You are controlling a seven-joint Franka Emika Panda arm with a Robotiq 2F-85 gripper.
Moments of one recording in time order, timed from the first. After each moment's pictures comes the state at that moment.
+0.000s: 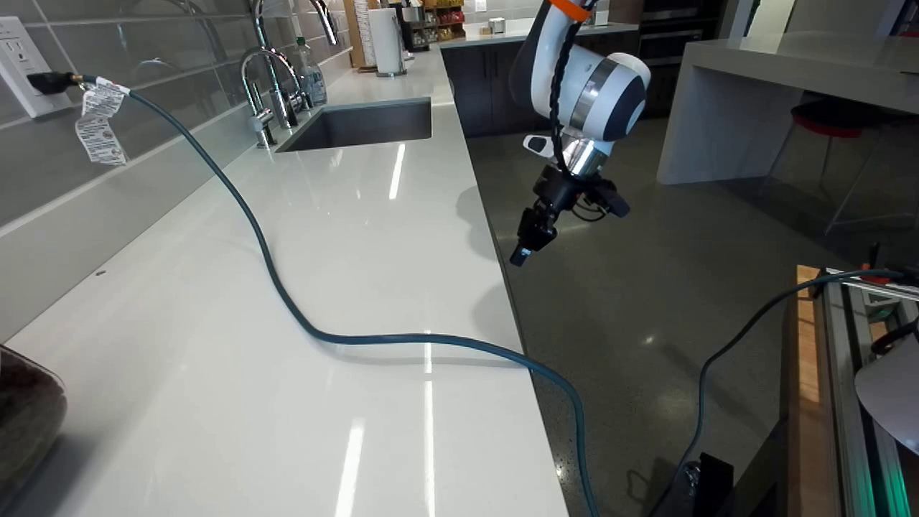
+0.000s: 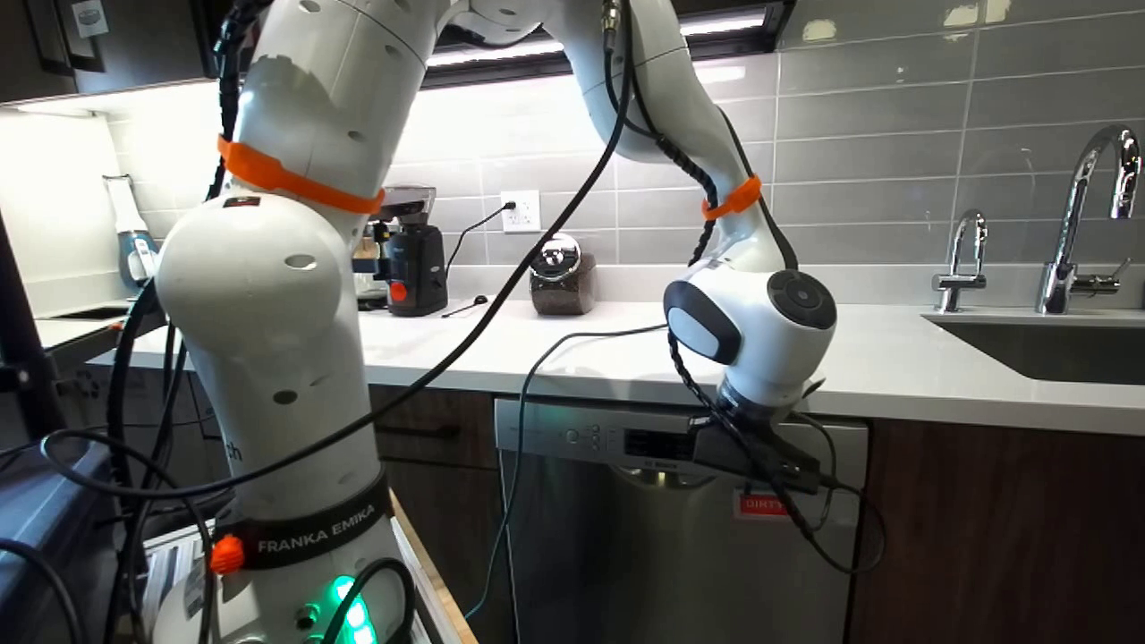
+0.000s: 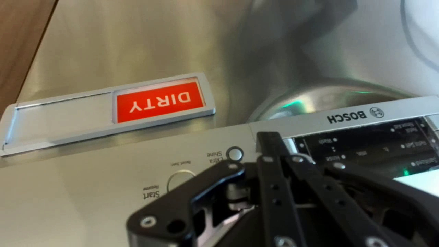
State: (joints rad) arm -0.14 0.43 -0.10 -2.33 1.31 2.53 -2.10
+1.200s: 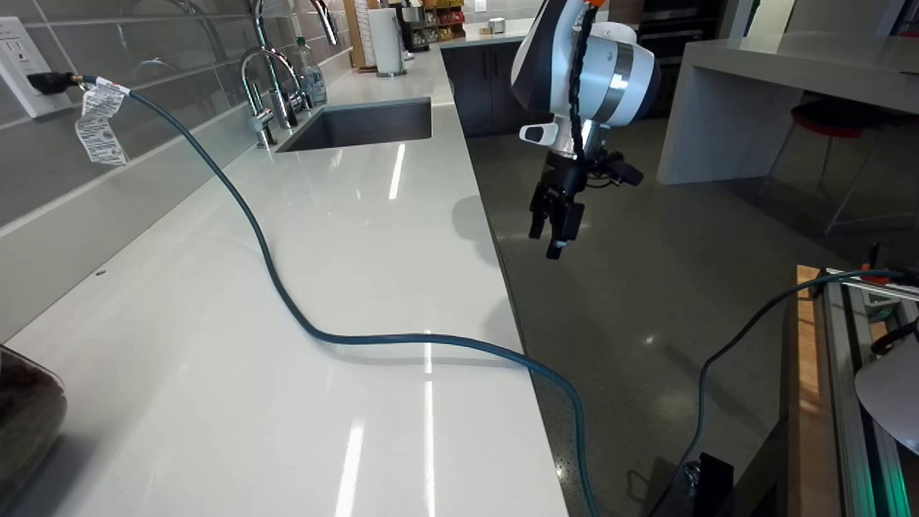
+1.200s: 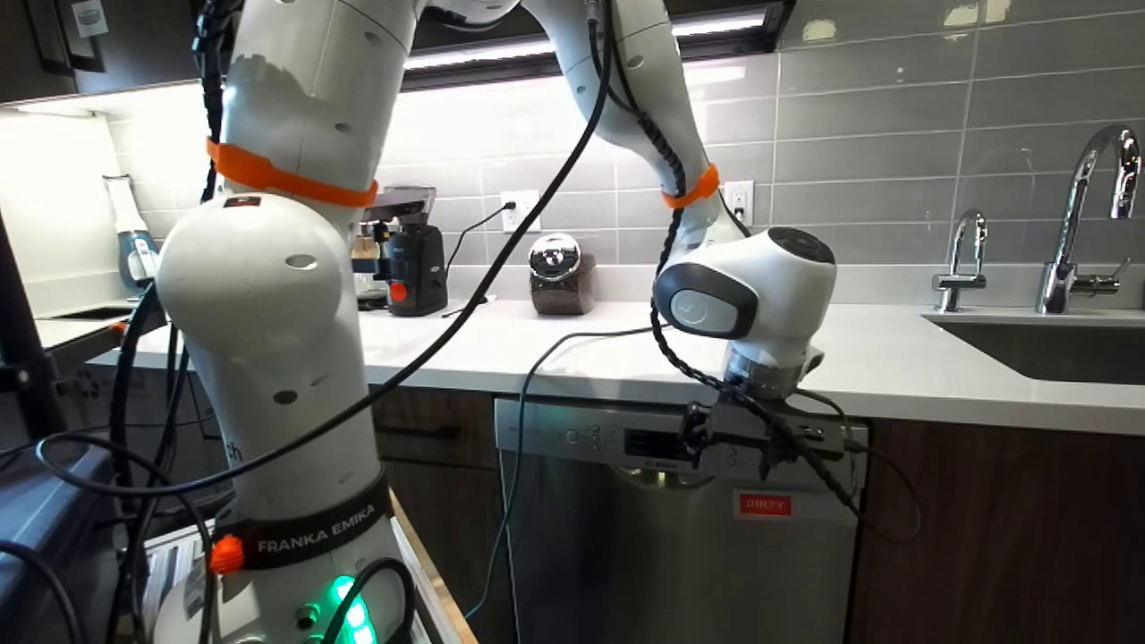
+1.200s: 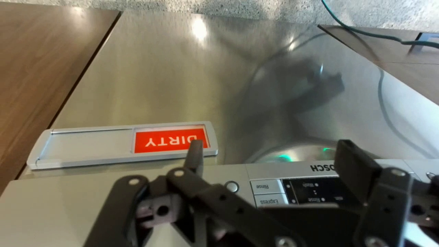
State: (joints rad) arm -0.13 0.35 -0.10 -2.39 0.84 2.64 -1.79
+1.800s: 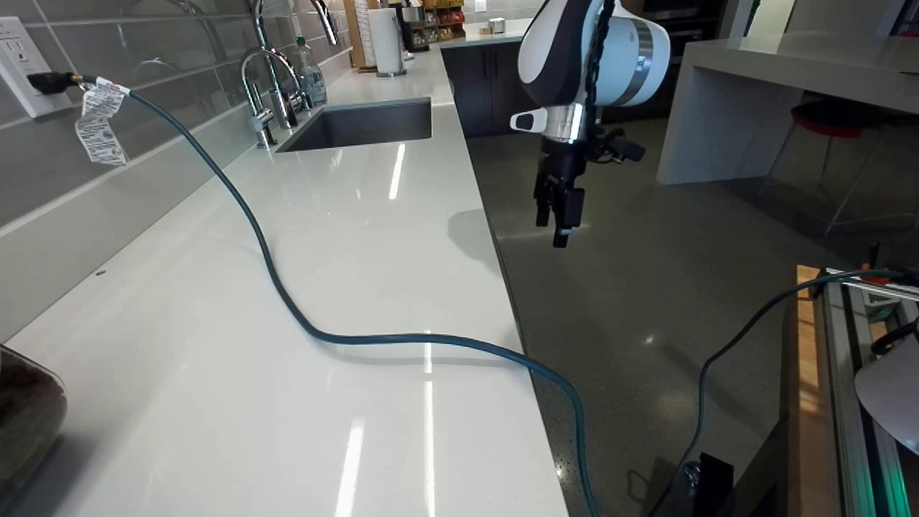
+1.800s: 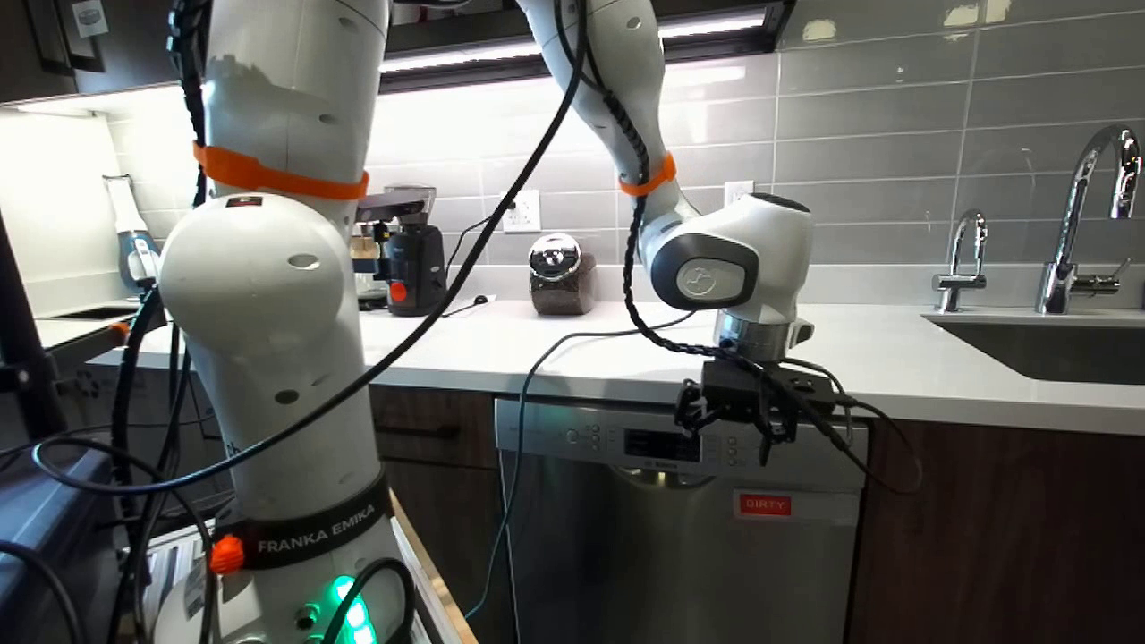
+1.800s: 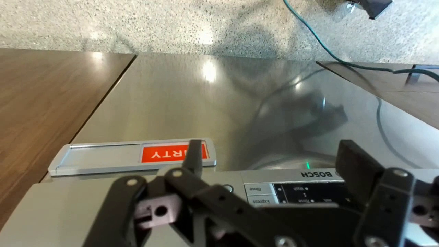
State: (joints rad) arm -0.12 0.25 -0.09 -2.44 0.43 2.65 -1.38
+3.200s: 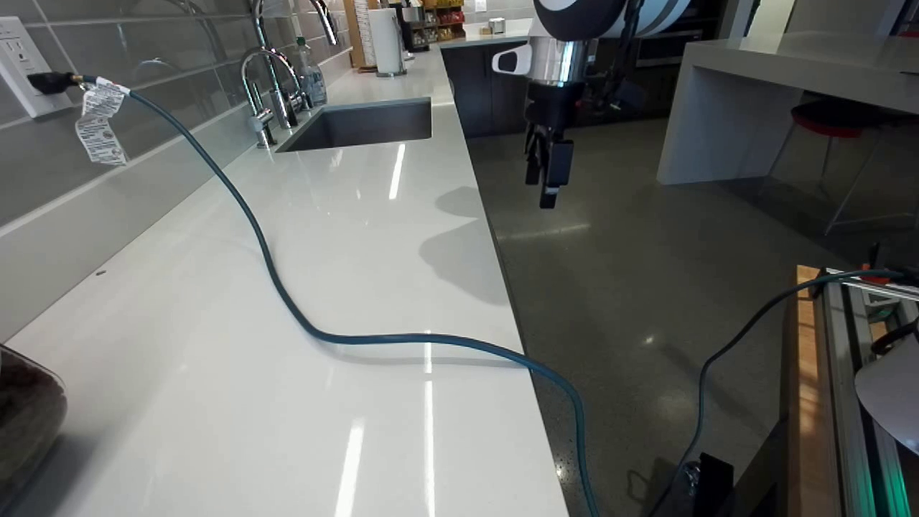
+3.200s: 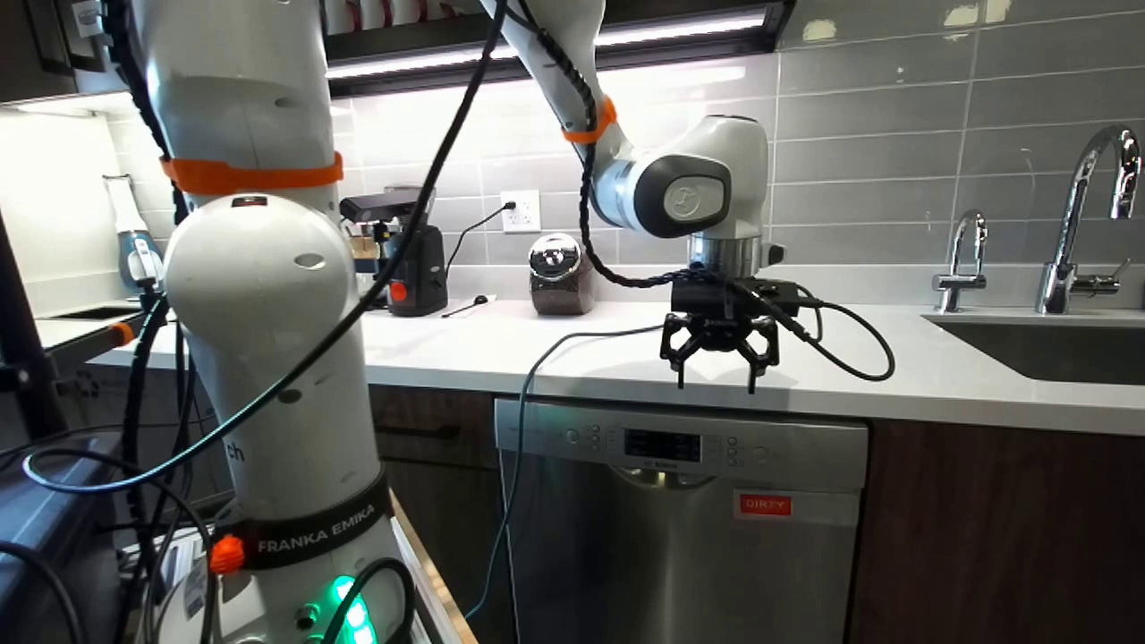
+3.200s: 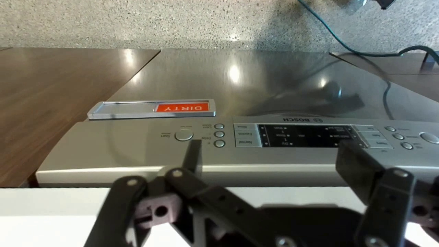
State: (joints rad) arm -0.10 0.01 -0.05 -2.50 0.16 2.58 -1.01
